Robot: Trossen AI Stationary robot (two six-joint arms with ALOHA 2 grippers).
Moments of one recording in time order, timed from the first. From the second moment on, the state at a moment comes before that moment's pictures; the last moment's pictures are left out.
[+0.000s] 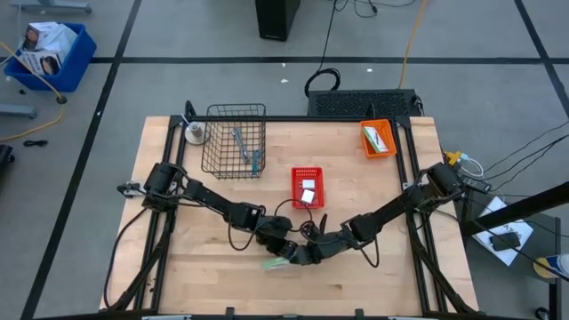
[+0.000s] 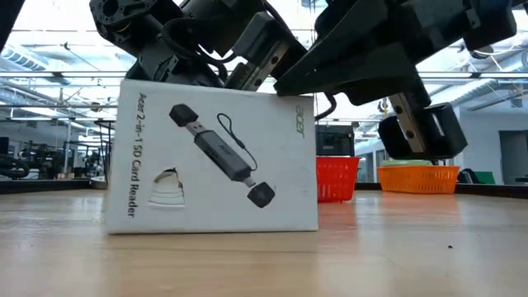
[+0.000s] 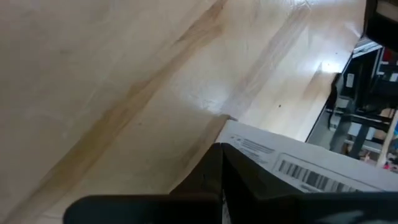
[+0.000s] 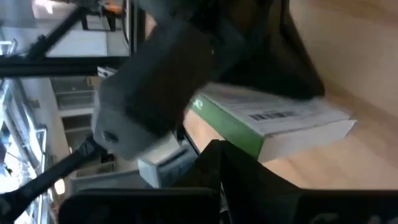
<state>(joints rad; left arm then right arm) -0.27 2.03 1.07 0.17 0.34 -1.34 0.45 1.84 0.88 0.37 0.12 1.60</state>
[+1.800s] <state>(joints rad) -0.24 2.03 1.07 0.26 0.51 -1.32 0.51 1.91 0.91 0.15 -0.10 1.42</state>
